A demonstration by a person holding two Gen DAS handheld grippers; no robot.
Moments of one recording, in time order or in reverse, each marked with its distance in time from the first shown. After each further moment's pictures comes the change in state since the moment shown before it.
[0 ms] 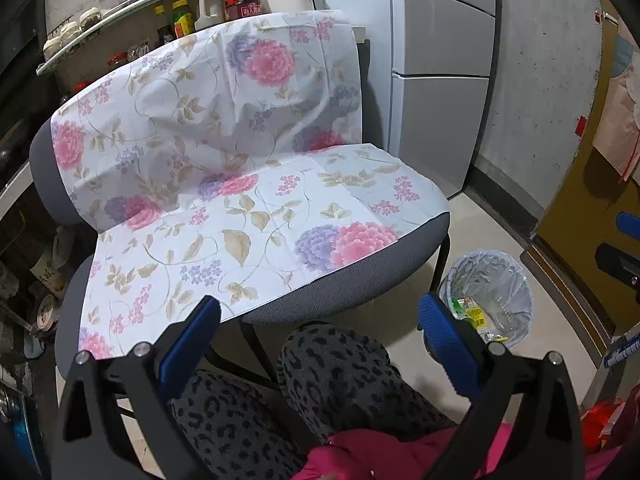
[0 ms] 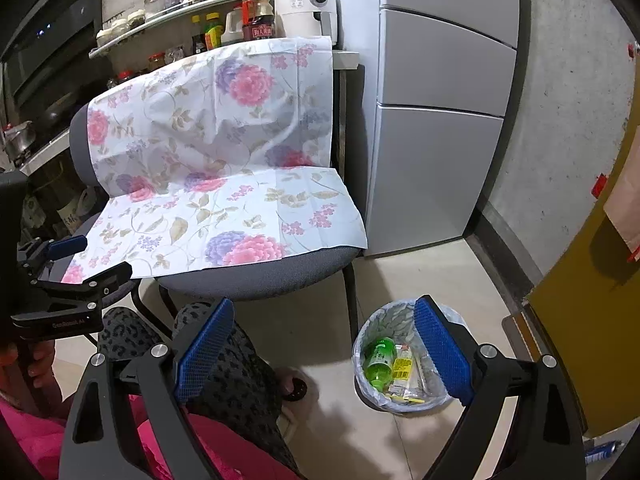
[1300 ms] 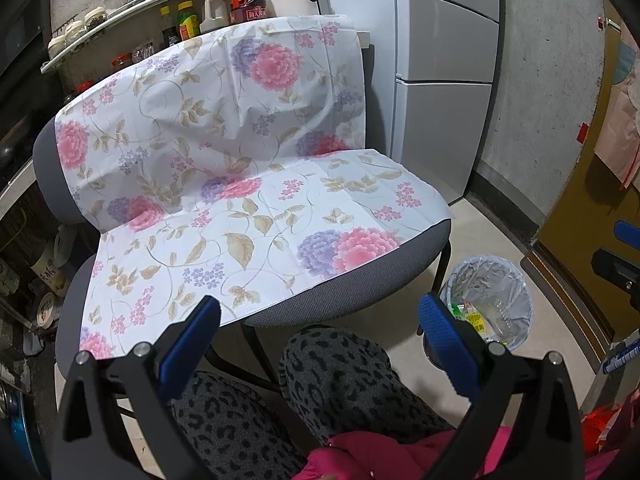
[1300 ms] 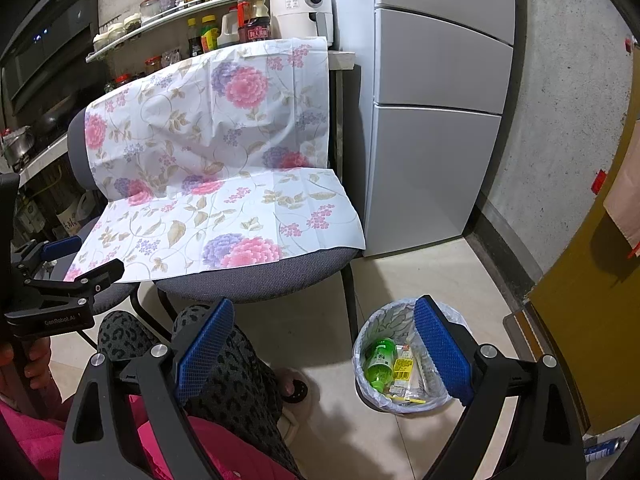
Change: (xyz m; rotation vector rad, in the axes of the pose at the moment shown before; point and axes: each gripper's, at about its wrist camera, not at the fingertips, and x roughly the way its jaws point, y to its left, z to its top) left arm -0.002 0.003 0.003 -0.006 -0.008 0.002; right arm 0.002 -0.006 0.000 0.002 0.000 0.004
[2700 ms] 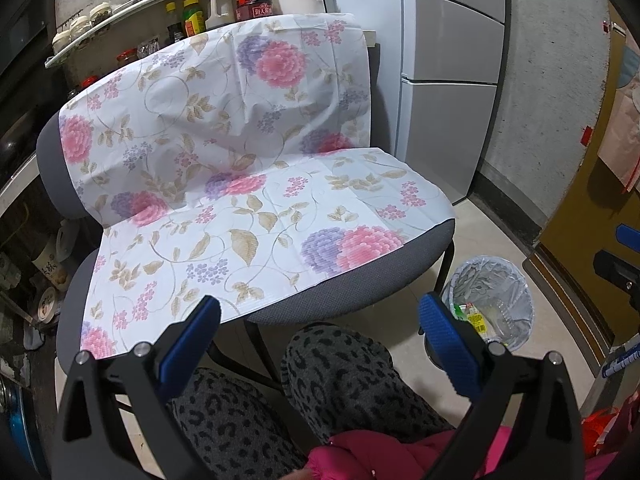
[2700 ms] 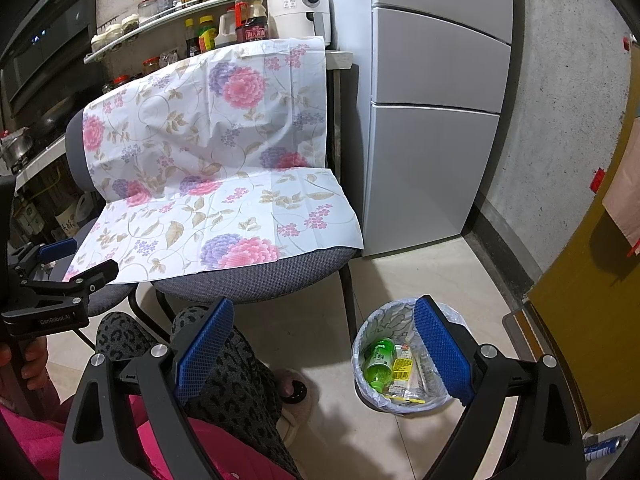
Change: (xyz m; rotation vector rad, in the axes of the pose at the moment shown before) left arm -0.002 0.004 -0.001 -0.017 0.005 0.004; right arm 0.000 -0.003 0.001 0.007 -0.001 -0.004
